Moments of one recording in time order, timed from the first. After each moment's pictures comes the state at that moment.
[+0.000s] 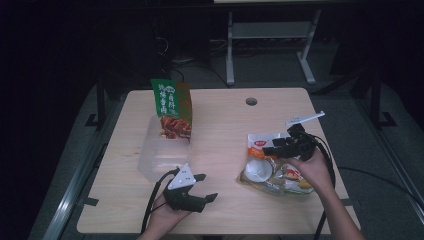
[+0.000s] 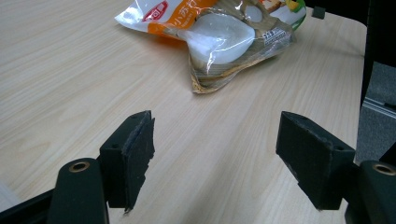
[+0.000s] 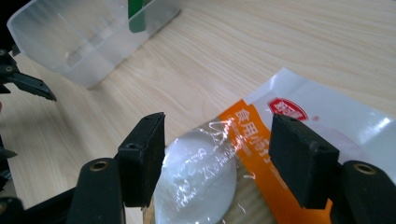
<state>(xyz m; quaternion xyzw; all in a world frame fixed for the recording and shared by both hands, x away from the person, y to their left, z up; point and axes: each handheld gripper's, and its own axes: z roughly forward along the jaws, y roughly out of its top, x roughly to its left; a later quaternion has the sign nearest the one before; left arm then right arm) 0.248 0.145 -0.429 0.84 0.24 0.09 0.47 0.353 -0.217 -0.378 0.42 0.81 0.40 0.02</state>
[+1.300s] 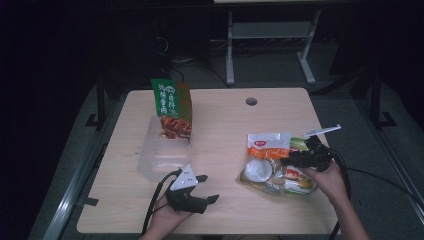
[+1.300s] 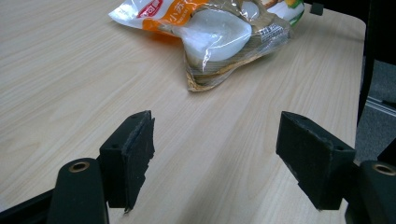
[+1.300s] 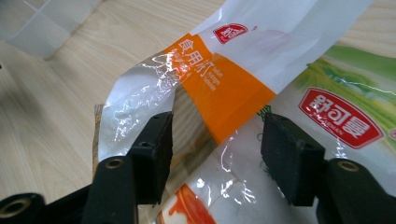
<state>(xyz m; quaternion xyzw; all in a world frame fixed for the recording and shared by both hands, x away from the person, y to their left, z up) 0.247 0.141 -0.432 0.84 0.24 0.09 0.47 0.343 -0.268 -0.421 0.47 0.80 0.38 0.00</state>
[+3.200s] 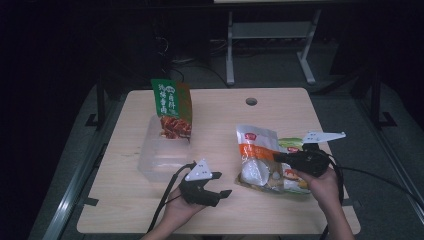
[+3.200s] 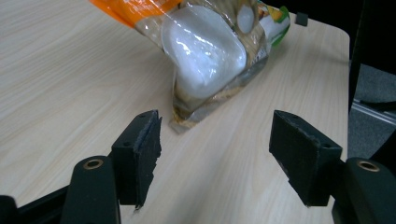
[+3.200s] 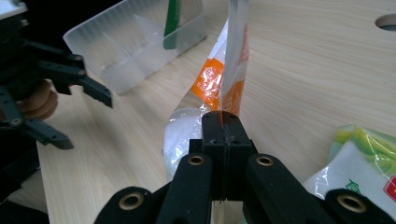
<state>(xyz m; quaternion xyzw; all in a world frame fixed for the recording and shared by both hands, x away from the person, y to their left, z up) 0.267 0.106 -0.427 0.85 0.23 0.05 0.47 0.306 -0.240 -0.390 0.37 0.79 0.49 0.05</state>
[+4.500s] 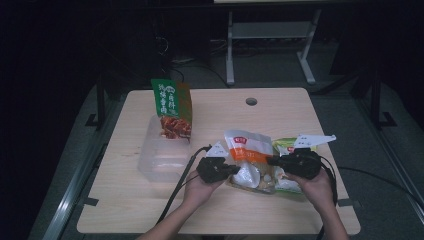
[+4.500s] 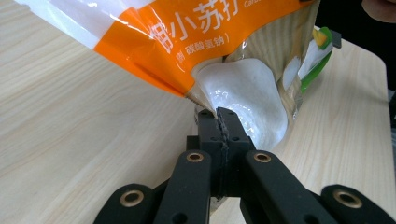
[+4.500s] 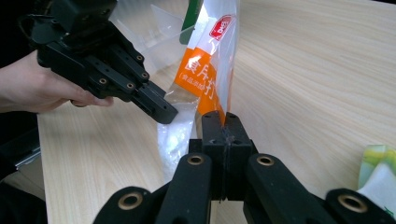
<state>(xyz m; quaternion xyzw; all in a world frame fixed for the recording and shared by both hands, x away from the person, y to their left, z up) 0.317 0.068 -0.433 0.85 0.27 0.03 0.45 0.302 -0.221 -0.393 0.33 0.81 0.49 0.06</state>
